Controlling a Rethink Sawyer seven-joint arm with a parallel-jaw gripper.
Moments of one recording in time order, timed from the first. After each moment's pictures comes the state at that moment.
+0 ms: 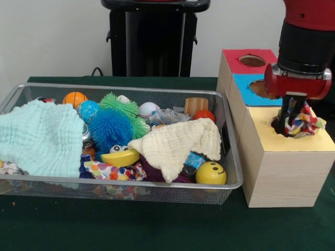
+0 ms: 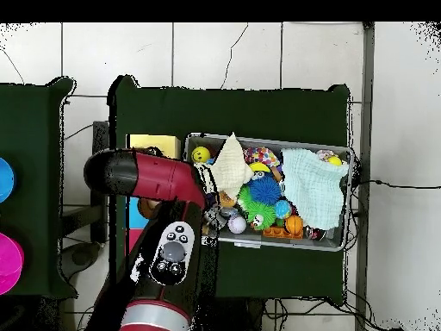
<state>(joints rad) 0.24 -0.45 -0.28 1.41 0.40 0.55 1.67</state>
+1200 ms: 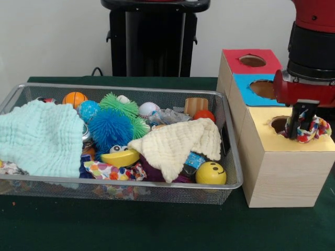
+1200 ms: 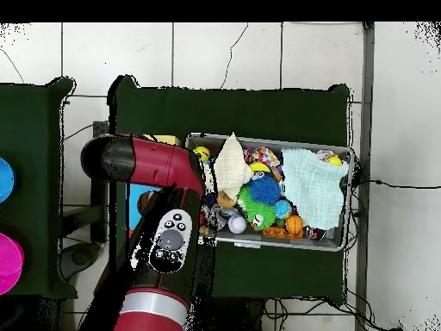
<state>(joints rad) 0.24 -0.40 -0.29 1.31 0.41 0.57 1.67</state>
